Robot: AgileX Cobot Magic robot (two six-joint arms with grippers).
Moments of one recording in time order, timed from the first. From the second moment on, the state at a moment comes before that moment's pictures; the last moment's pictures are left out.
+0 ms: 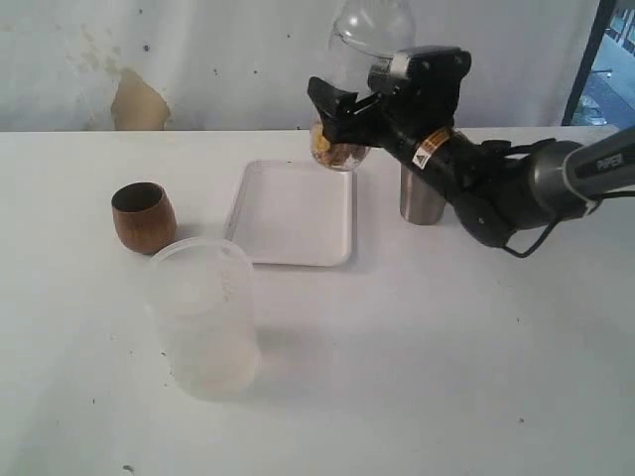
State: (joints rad) left arm 0.07 0.01 0.00 0.01 0.24 -0.11; right arm 0.34 2.13 -1.21 -0.38 -1.06 0.42
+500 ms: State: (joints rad) left arm 0.07 0.01 0.00 0.01 0.24 -0.11; right arm 0.36 2.28 -1.36 -0.58 -0.88 0.45
